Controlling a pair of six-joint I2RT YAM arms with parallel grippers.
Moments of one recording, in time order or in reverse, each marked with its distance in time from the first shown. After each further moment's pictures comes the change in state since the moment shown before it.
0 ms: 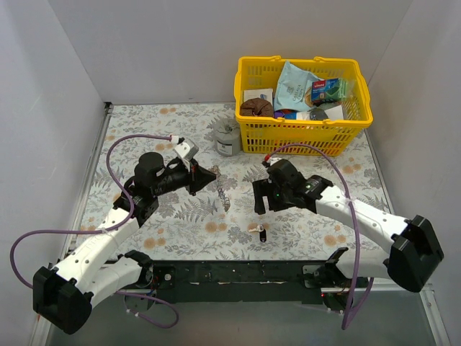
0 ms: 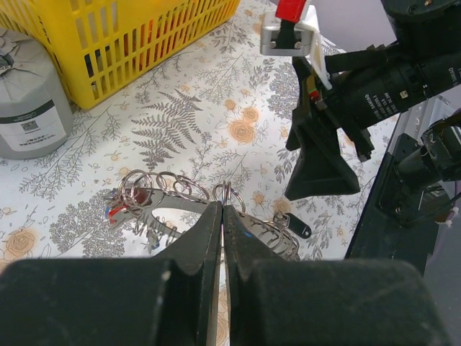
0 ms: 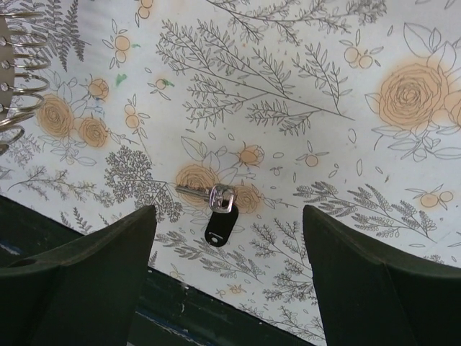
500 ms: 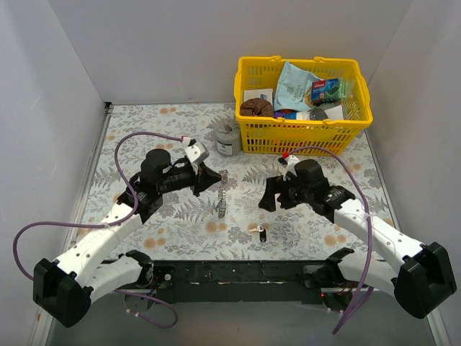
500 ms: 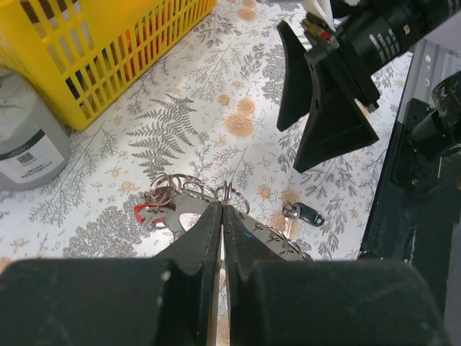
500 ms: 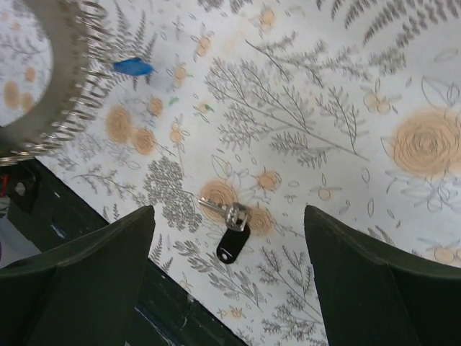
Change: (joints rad) left arm -0.061 0.056 0.066 -0.059 0.029 0.189; right arm -0.192 -0.163 -0.163 0.270 -0.314 -0.112
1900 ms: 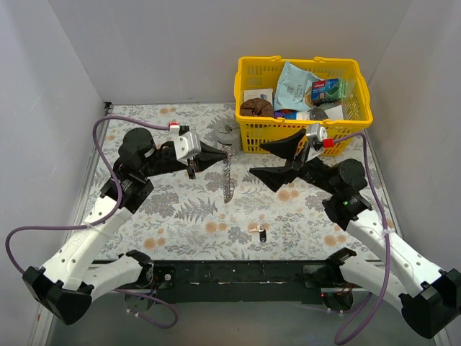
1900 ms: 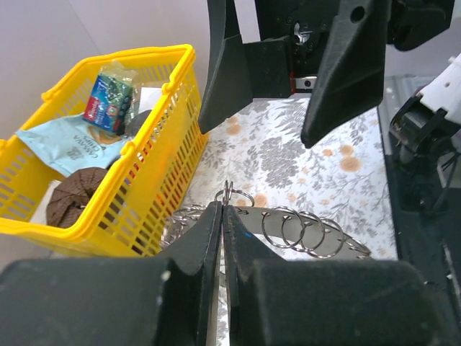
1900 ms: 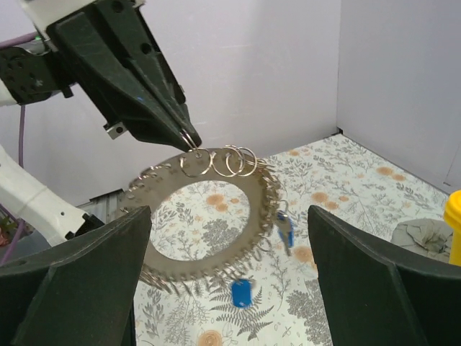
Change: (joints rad) left arm 0.000 0.039 0.330 0.010 0.222 0.154; right arm -0.006 -0.157 0.041 0.891 -0.283 0.026
